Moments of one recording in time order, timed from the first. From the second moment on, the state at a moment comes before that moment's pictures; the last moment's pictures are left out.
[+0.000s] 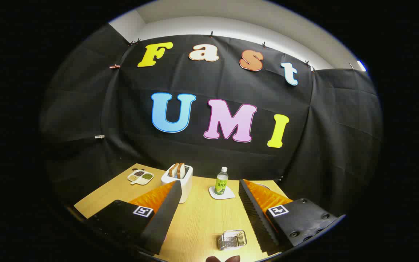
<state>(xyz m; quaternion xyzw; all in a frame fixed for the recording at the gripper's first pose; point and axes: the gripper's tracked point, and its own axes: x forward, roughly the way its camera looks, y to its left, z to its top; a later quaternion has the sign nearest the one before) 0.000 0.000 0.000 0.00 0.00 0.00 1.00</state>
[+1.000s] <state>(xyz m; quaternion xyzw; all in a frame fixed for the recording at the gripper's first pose) 0.007 0.026 -0.013 0.01 0.03 0.03 1.00</state>
